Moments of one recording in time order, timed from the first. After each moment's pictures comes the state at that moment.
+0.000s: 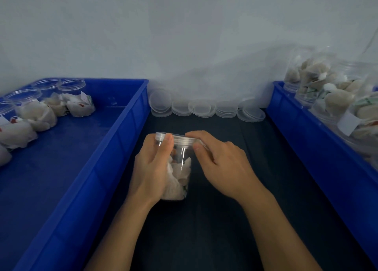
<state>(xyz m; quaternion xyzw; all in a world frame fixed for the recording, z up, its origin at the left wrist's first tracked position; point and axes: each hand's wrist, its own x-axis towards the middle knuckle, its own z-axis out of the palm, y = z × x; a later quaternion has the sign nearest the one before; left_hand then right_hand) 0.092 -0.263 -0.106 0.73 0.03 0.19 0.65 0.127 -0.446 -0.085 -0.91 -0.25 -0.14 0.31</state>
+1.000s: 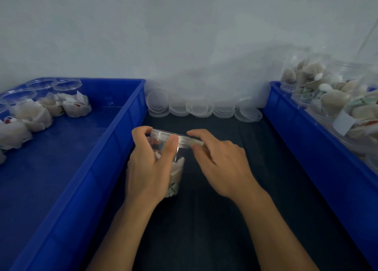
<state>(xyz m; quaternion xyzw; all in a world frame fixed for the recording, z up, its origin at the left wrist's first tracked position) 0.090 -0.270 -0.101 0.82 0.06 0.27 0.50 0.124 -0.444 -0.080 -0.92 -0.24 -0.15 0.28</state>
